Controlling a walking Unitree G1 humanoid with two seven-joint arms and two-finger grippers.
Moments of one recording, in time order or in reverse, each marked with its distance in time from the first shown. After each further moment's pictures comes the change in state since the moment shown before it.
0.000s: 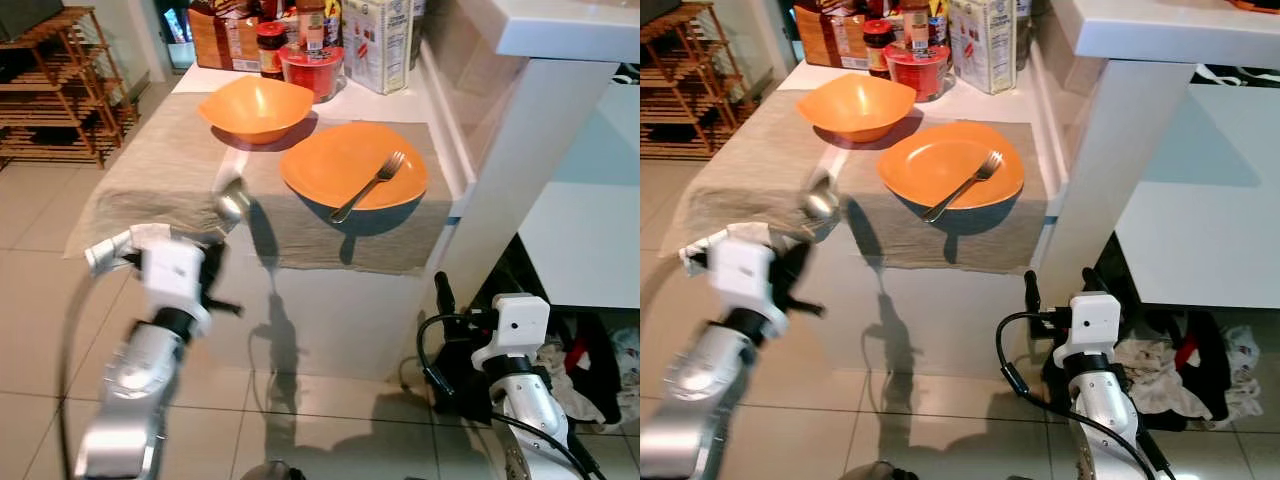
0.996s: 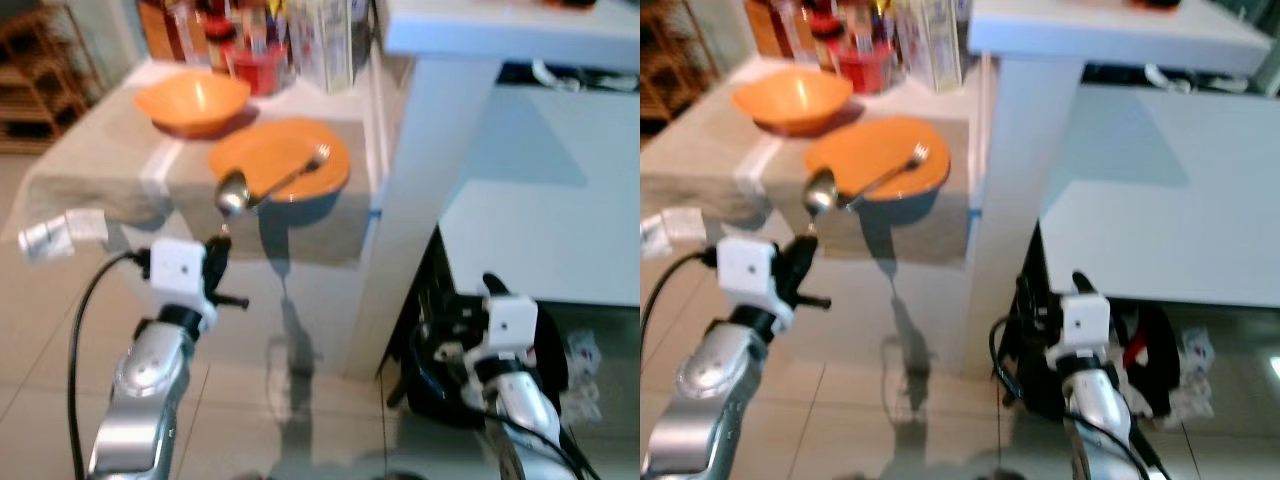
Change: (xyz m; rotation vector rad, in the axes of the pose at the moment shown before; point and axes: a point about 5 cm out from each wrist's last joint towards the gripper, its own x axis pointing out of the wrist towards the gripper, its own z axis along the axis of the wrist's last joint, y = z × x) left arm 0.004 -0.001 0.010 -0.010 -0.076 0.048; right arm 0.003 0.004 -0.005 0.003 0.021 0.032
